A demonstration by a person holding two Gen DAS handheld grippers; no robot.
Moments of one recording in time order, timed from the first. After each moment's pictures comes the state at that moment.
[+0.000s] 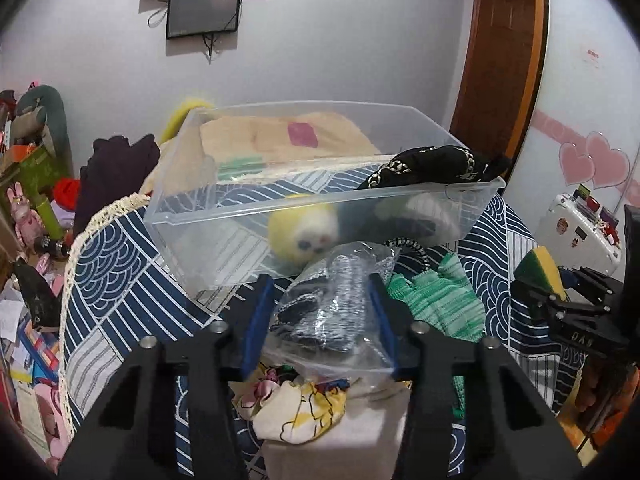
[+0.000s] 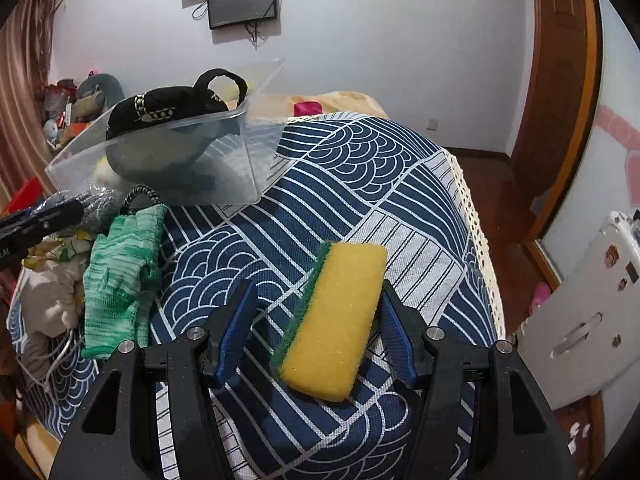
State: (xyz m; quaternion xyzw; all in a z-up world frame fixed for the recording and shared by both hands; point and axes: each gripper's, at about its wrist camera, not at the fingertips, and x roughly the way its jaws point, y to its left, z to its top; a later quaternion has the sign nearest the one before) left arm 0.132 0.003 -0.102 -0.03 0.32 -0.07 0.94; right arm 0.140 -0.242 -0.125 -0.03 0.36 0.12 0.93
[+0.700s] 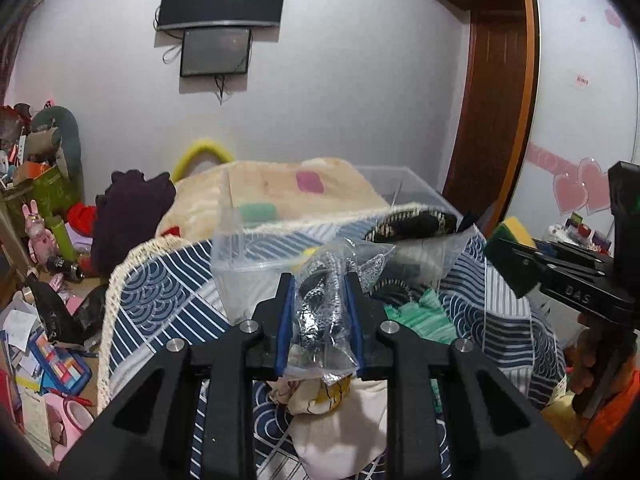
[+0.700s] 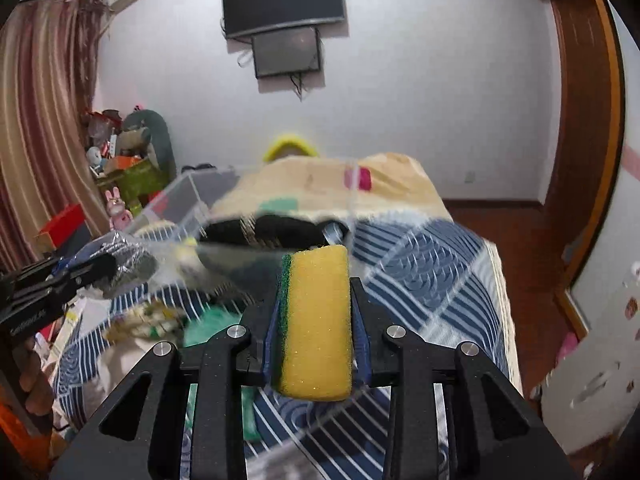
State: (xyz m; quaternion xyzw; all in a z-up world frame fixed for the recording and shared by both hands) left arm 0.087 0.021 -0.053 -0.04 0.25 -0.06 0.97; right arm 0.136 -0.208 -0.062 -0.01 0.27 0.19 0.94
